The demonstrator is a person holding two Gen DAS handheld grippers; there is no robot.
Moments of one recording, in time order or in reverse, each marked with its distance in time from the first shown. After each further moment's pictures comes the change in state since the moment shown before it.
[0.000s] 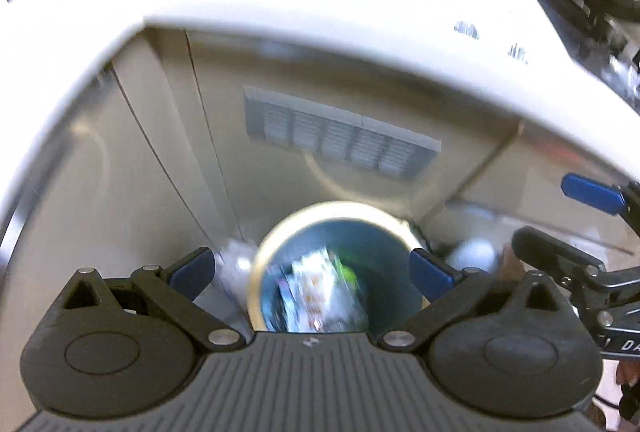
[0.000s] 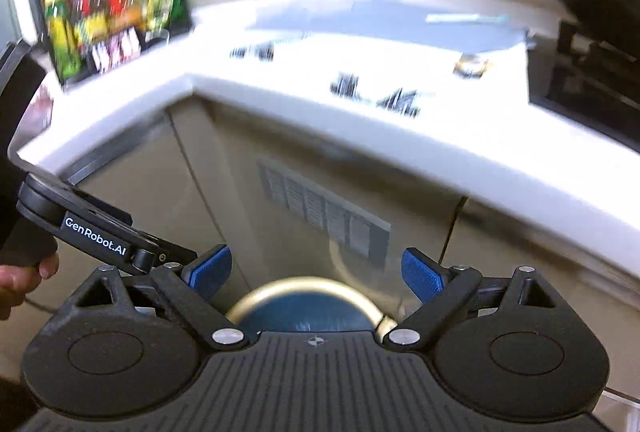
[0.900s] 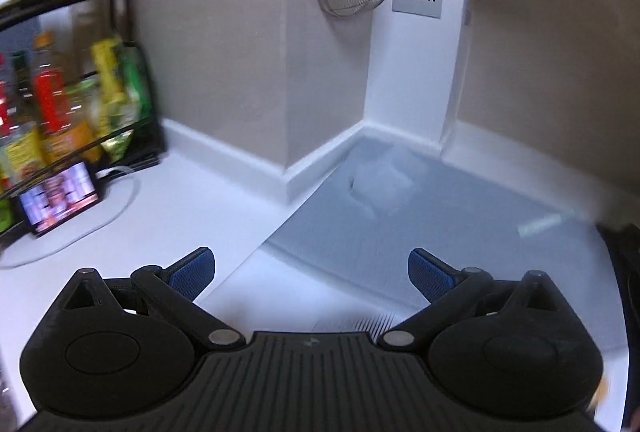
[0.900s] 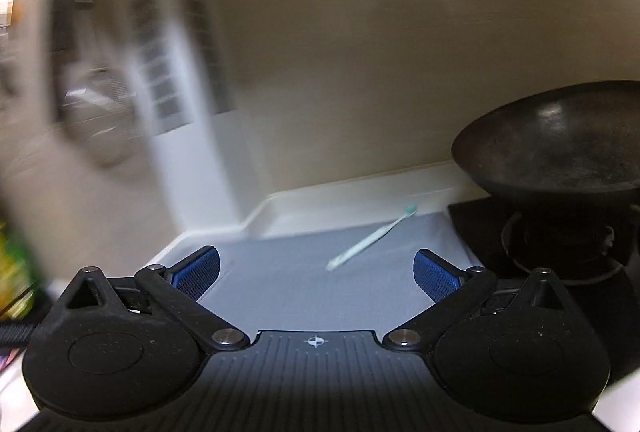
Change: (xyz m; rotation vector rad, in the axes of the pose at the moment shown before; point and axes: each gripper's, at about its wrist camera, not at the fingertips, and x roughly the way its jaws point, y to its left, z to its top) left arm -0.030 0.068 0.291 -0.247 -0.422 0.285; right arm 0.105 -0.021 0.260 0.382 -0.468 -0.416
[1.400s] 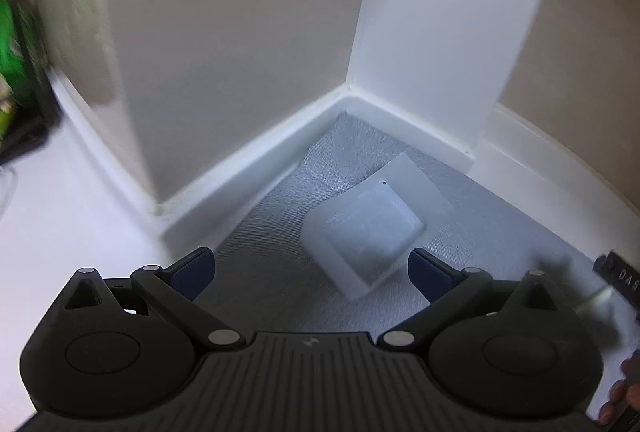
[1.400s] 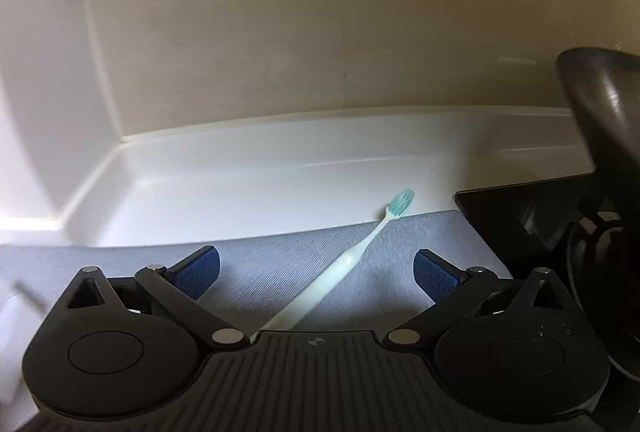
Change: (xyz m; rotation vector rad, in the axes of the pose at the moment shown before) left arm 0.220 -0.049 0.072 -0.085 0.239 -0.037; right arm 0.286 -0.031 0.013 -0.073 0.278 -0.317
